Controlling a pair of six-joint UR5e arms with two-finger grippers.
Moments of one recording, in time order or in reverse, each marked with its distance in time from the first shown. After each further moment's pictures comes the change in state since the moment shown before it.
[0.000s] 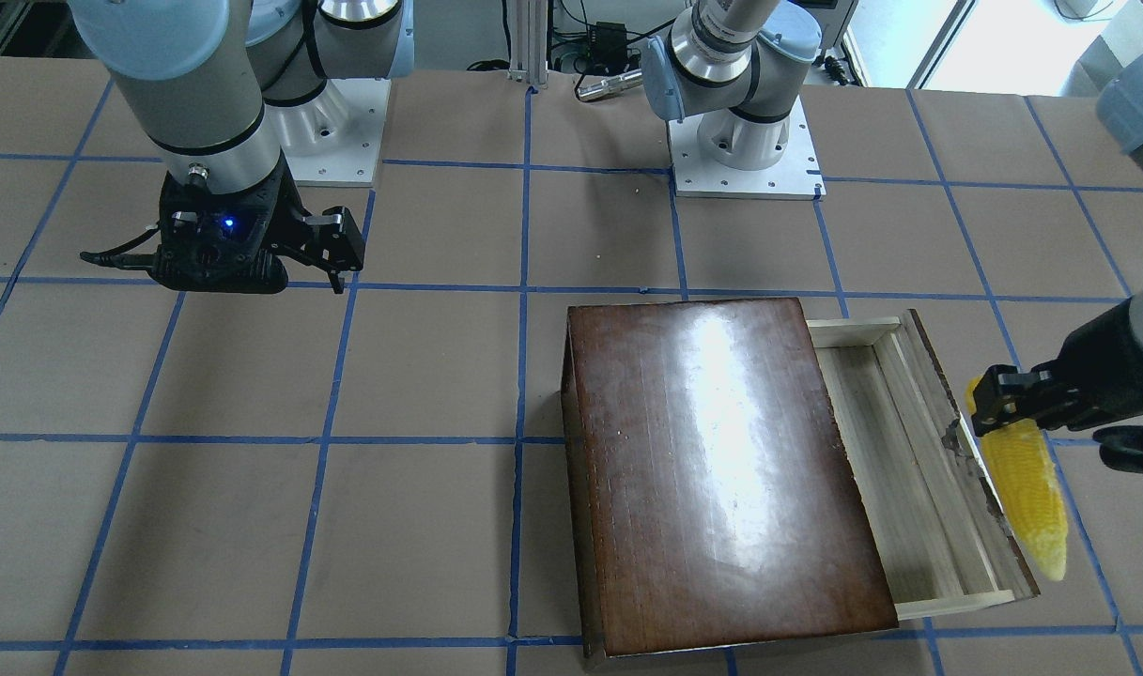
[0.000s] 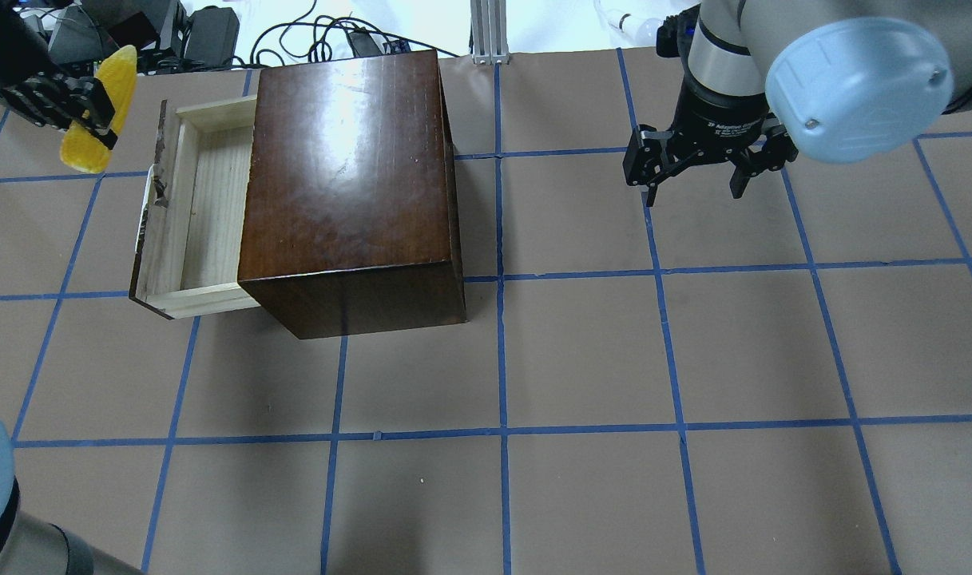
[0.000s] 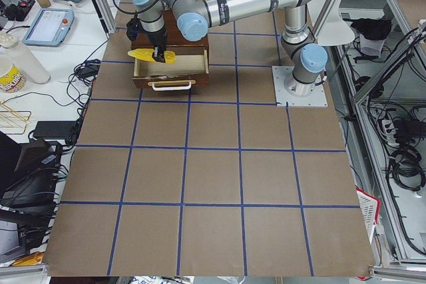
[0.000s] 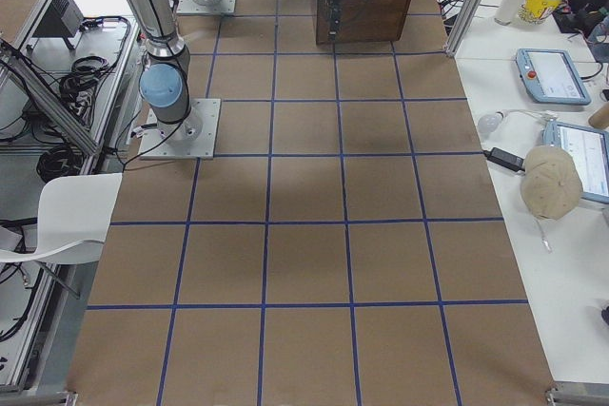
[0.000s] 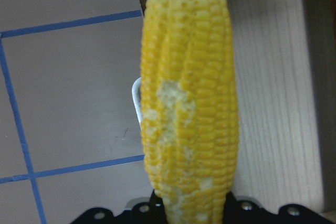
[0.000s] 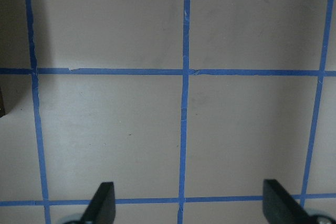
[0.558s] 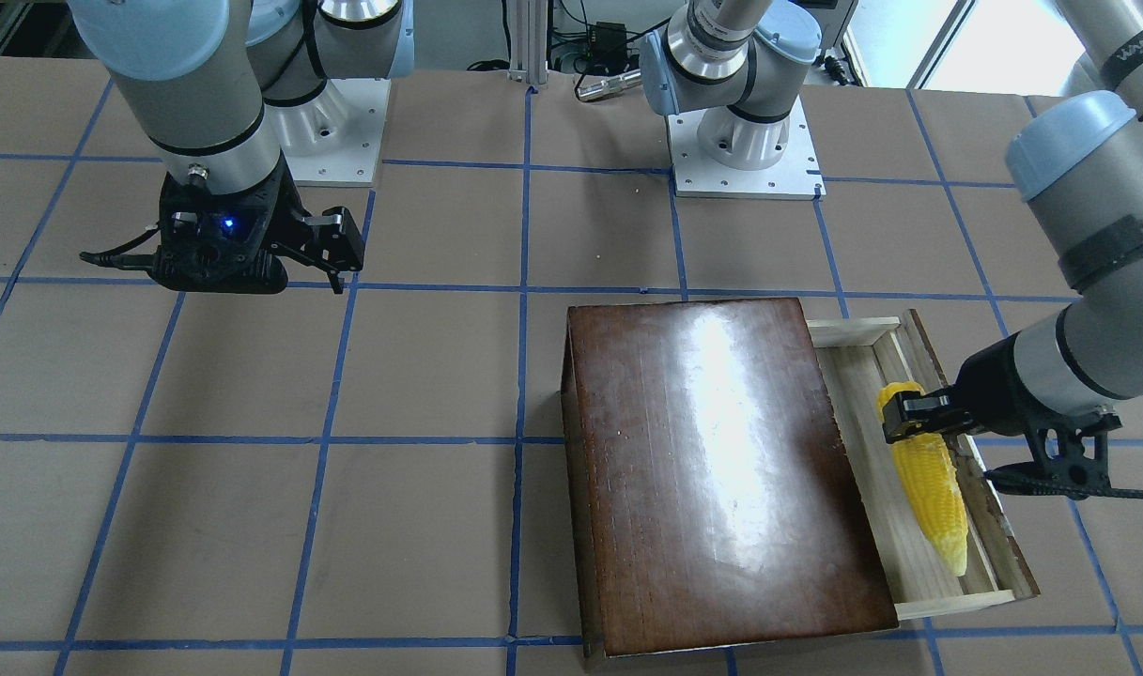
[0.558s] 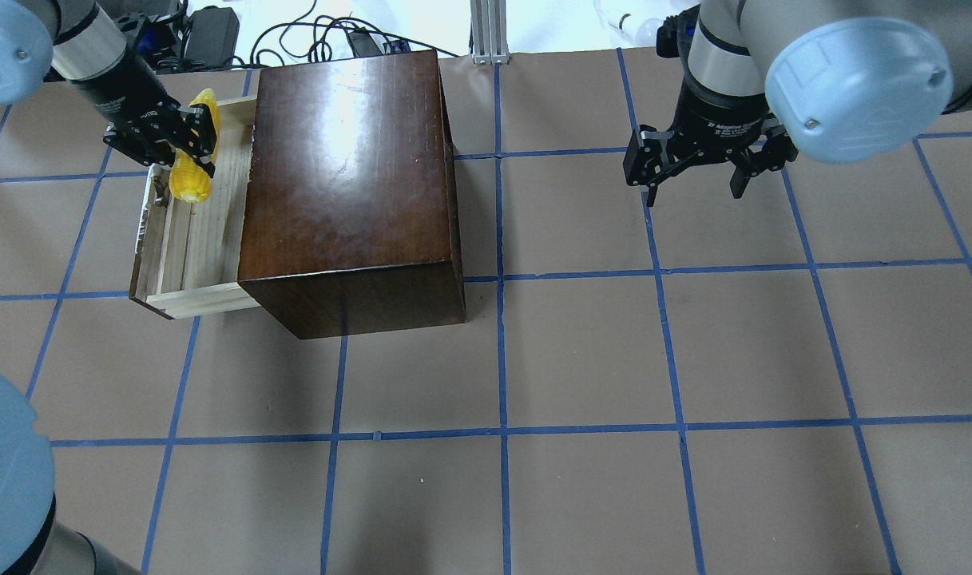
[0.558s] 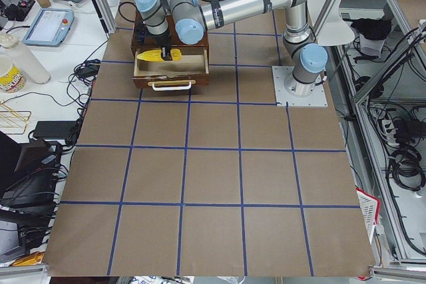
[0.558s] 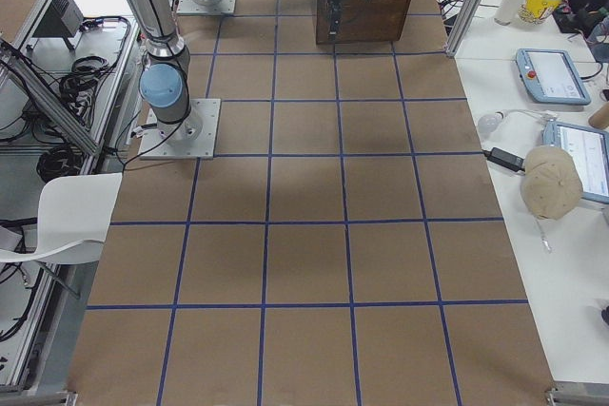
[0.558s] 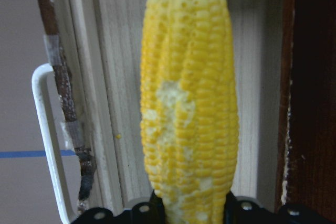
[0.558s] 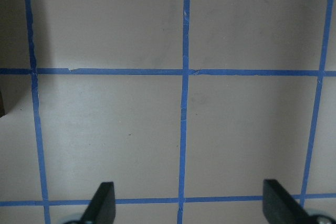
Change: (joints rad) left arm -0.040 -0.010 -0.116 0.051 -0.024 -0.138; right arm 0.000 0.000 0.000 0.000 -0.001 0.000
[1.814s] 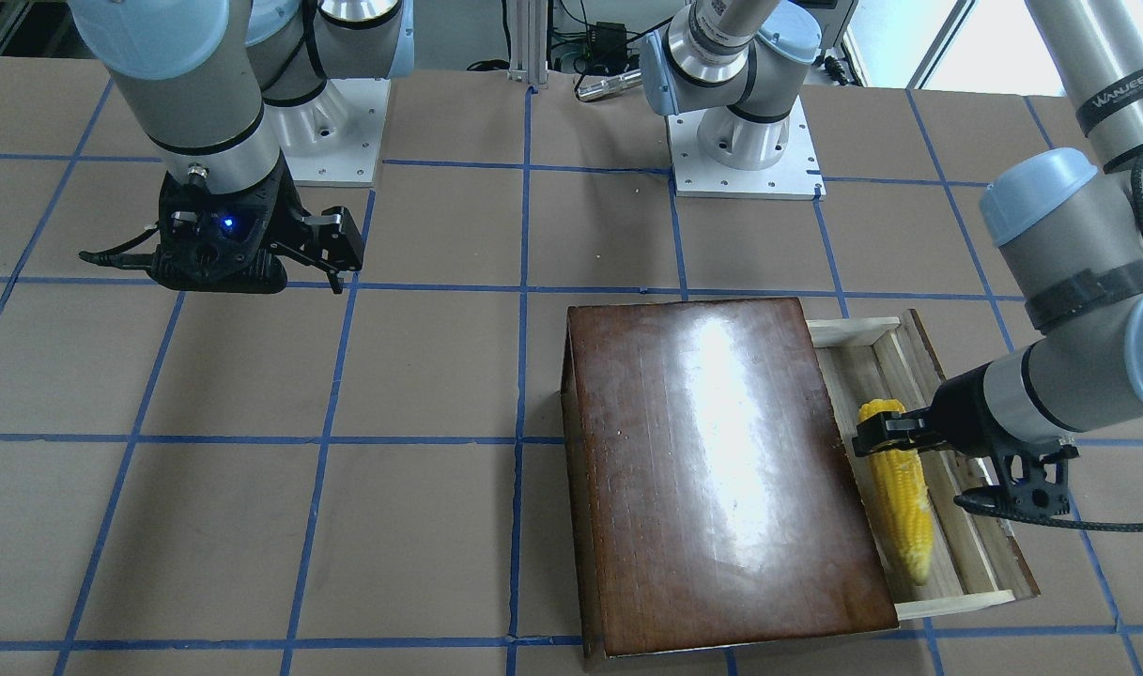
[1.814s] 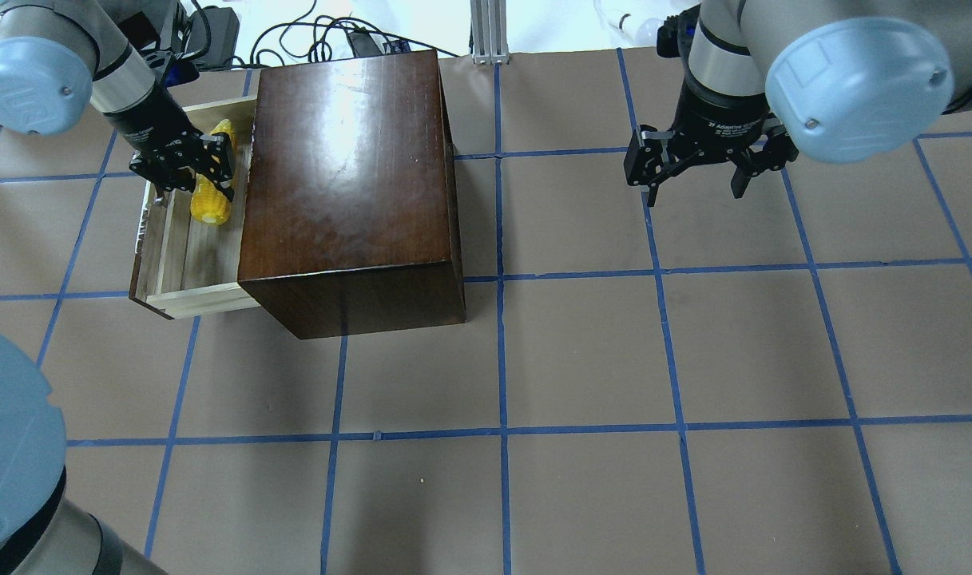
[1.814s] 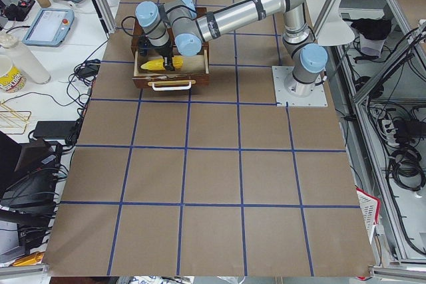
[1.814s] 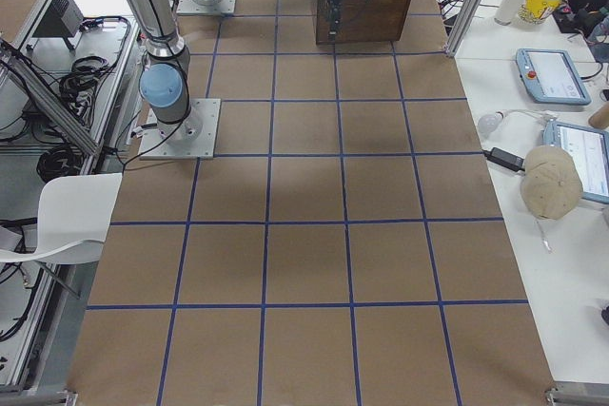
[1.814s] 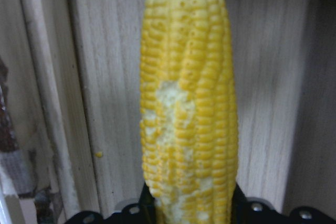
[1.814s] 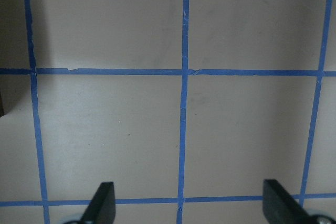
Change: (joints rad) left arm 0.003 -0.038 -0.038 0.051 0.001 -0.005; right arm 0.000 -0.001 0.000 0.000 -0.001 0.000
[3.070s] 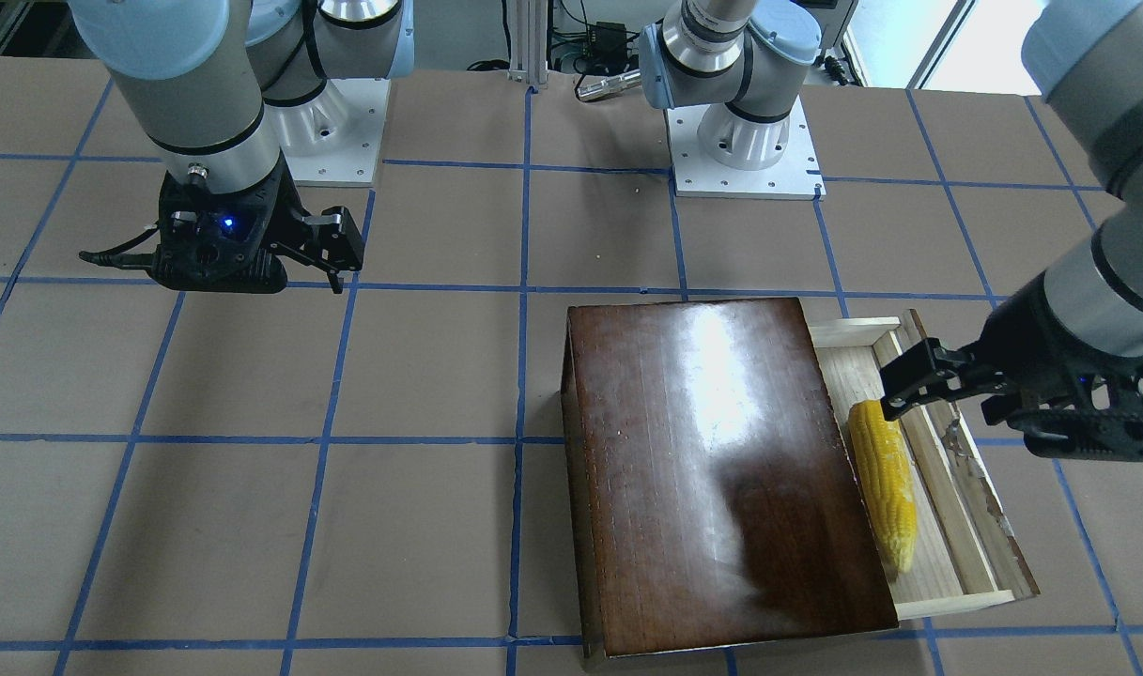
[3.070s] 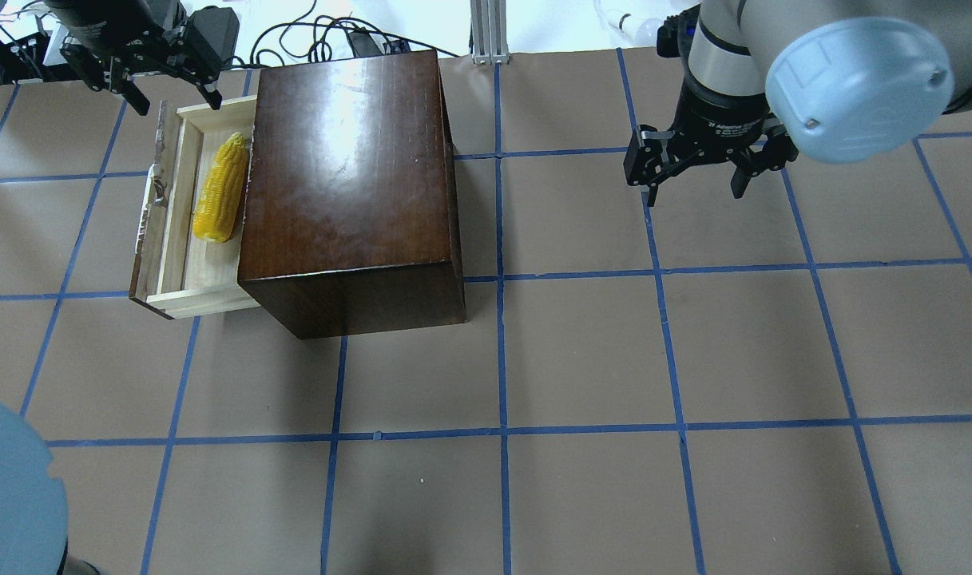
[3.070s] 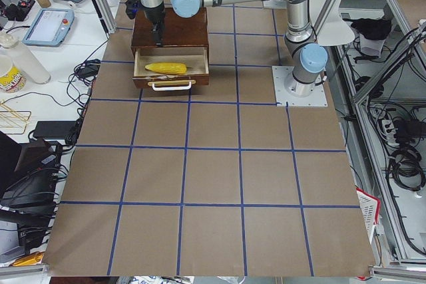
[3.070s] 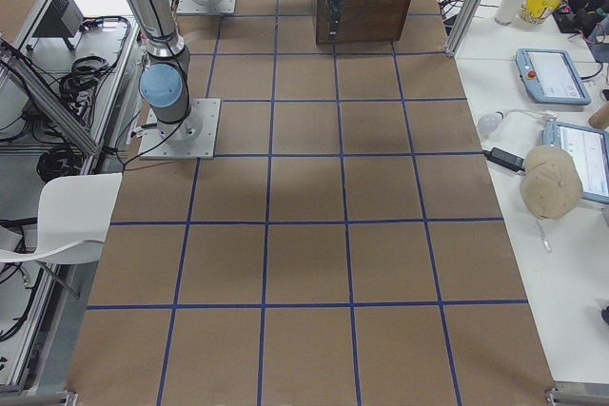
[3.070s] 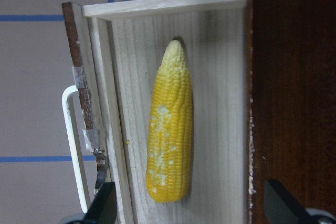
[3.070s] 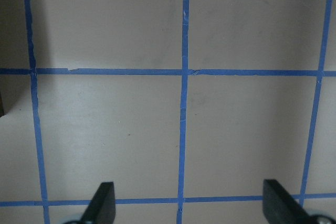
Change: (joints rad) left arm -0.103 0.082 0.229 -0.156 0.057 -0.029; right arm 0.000 0.000 0.000 0.000 0.001 0.000
